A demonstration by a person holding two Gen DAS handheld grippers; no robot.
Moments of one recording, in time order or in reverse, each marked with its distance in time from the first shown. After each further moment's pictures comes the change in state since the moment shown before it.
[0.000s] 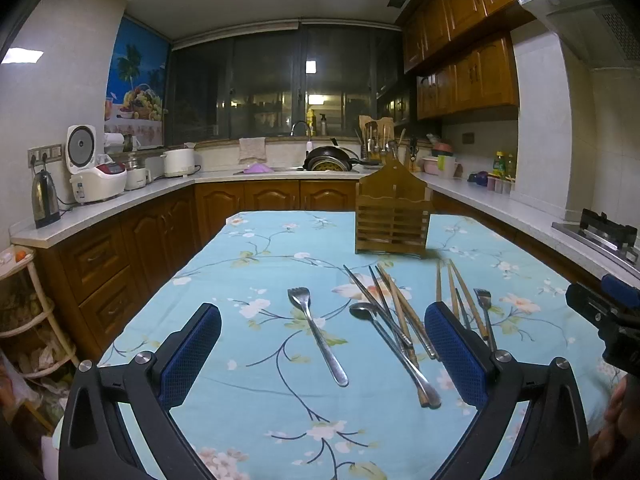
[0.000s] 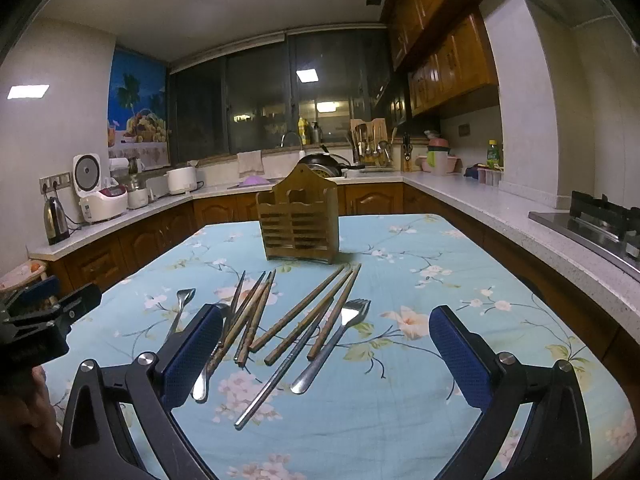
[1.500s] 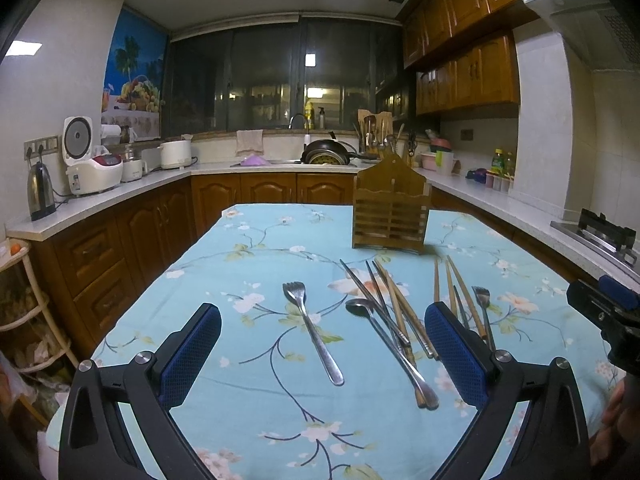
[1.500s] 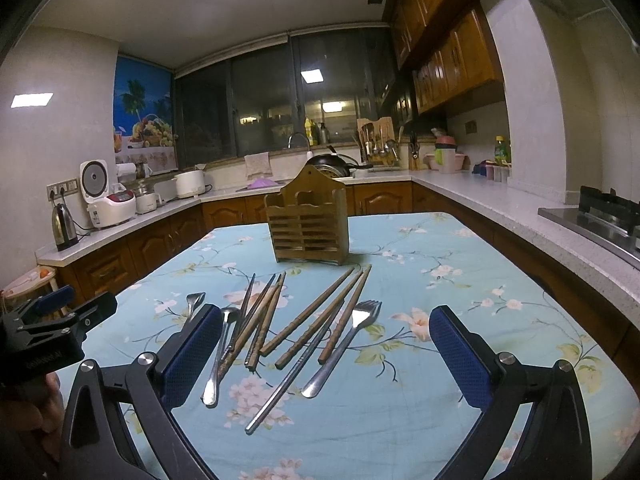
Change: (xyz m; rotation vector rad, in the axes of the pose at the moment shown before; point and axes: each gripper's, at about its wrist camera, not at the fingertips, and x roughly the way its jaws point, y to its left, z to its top) left arm 0.008 0.004 0.002 -0.019 0.029 -0.017; right arm 0.003 0.001 0.002 0.018 0.003 0.034
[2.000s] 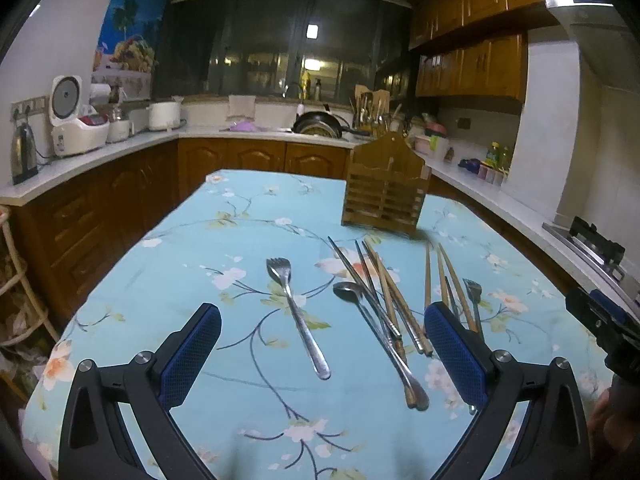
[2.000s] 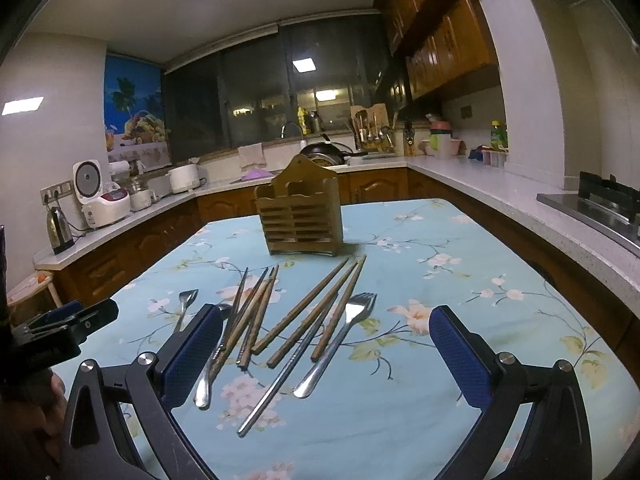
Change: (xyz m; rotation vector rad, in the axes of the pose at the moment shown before) left arm 0.029 0.015 0.015 -0.085 0.125 -0.079; right arm 0.015 -0.012 0.005 0.032 0.053 -0.011
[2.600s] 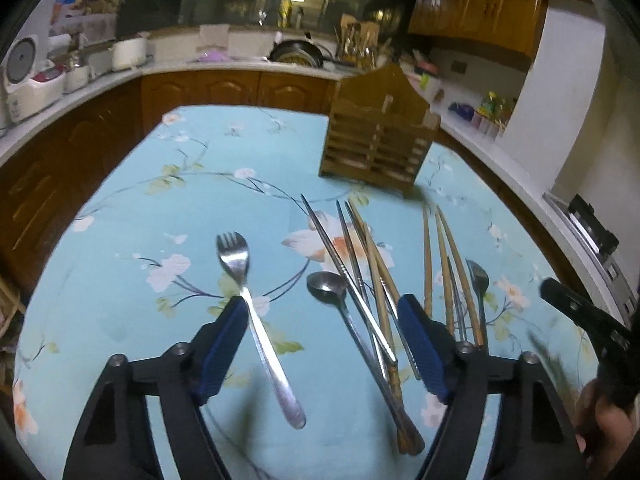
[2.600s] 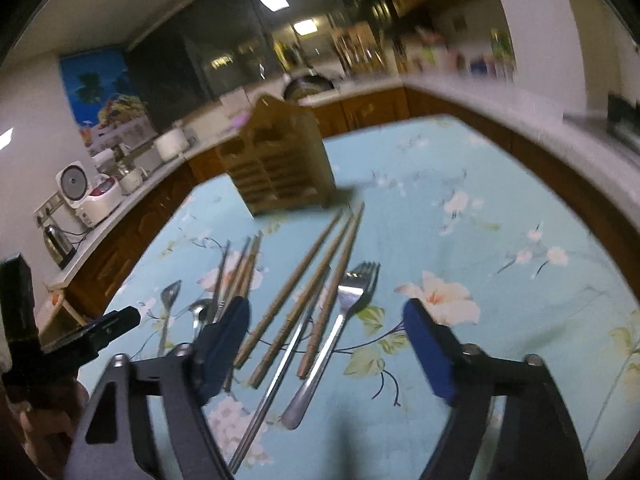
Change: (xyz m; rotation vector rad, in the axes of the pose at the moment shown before) left arm 0.090 0.009 0.063 -0.023 0.303 -0.092; right arm 0.100 -0.046 0.021 0.204 0.336 0.072
